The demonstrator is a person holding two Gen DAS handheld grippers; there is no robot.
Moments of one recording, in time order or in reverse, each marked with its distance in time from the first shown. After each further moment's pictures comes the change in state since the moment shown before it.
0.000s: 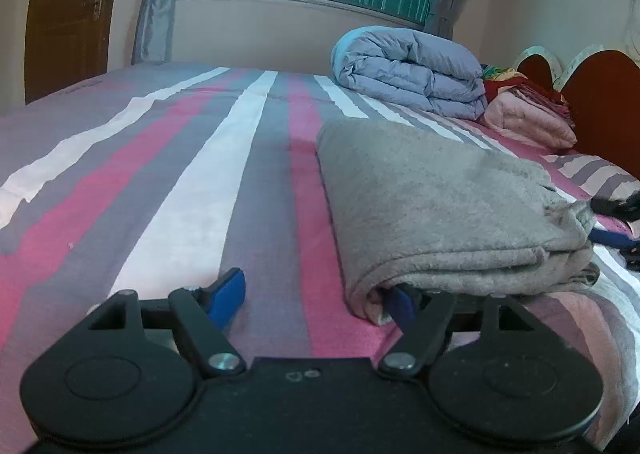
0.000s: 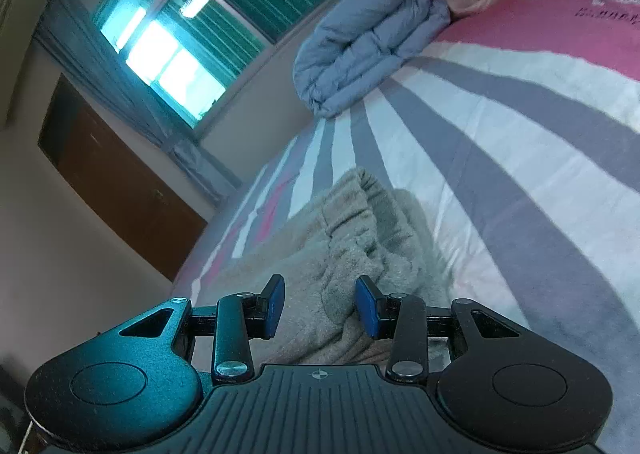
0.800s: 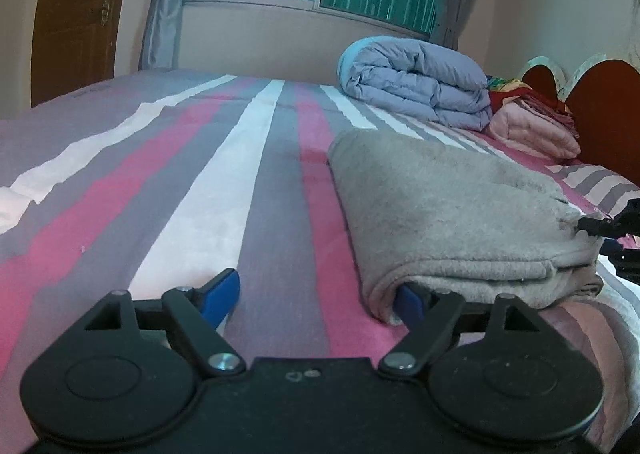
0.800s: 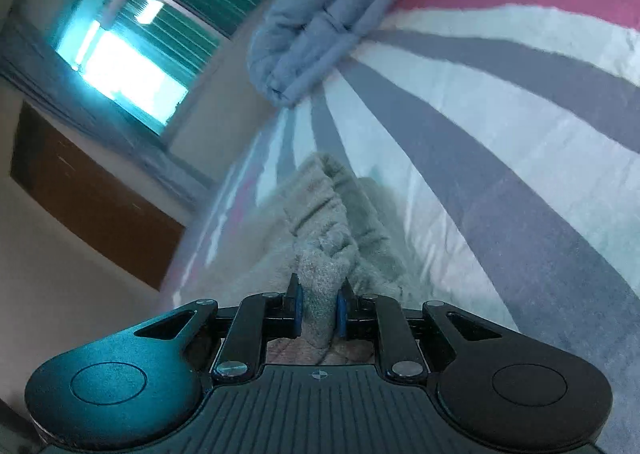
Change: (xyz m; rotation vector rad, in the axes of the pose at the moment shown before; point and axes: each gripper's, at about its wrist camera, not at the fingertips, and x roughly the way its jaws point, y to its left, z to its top) left arm -0.002 0.008 0.001 -0.016 -0.018 0.010; right arm 0.017 -0.035 0.005 0.130 0.020 -0.047
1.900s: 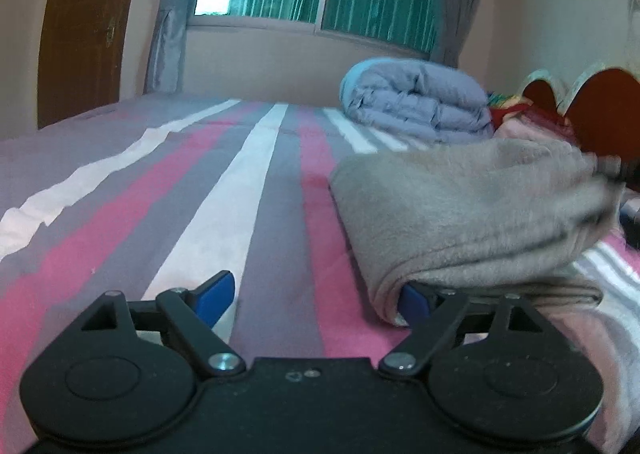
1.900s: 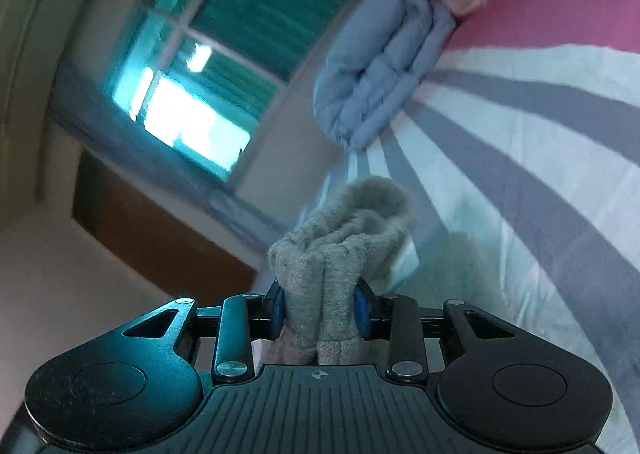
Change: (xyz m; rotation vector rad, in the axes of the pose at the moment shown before) left arm -0.009 -0.006 -0.001 0.010 -0.060 0.030; right arm -0.030 0.023 0.024 0.059 -0.129 0.203
